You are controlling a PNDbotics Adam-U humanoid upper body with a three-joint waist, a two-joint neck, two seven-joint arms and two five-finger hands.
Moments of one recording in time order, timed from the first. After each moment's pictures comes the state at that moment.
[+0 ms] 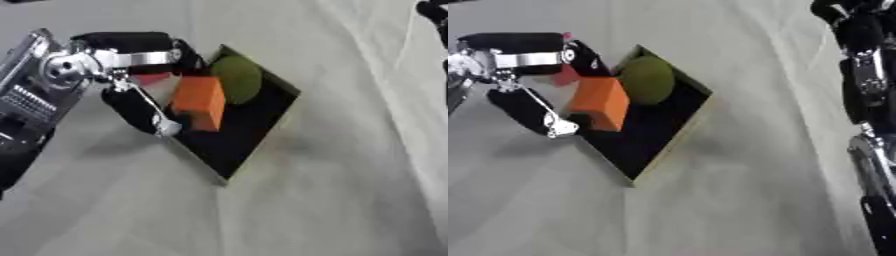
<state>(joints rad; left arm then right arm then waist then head) -1.00 0.48 -0.52 -1.68 -0.43 0.18 -0.82 -0.29 -0.45 -0.06 -1.98 -0.22 -0.41 0.02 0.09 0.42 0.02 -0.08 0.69</state>
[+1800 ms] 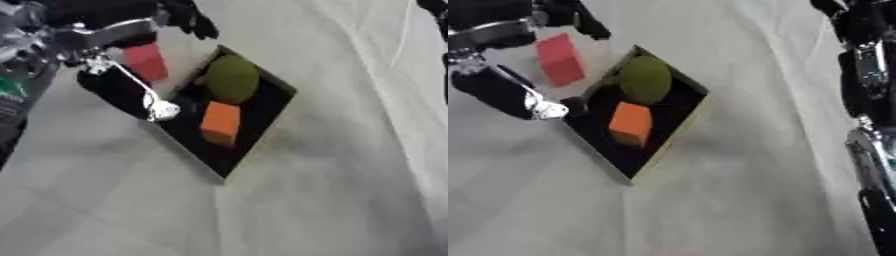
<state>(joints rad) -0.97 0.58 -0.36 -1.90 -0.51 0.16 -0.73 -0.28 -0.46 -0.07 -1.98 -0.23 -0.42 0.01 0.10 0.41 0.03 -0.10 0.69</state>
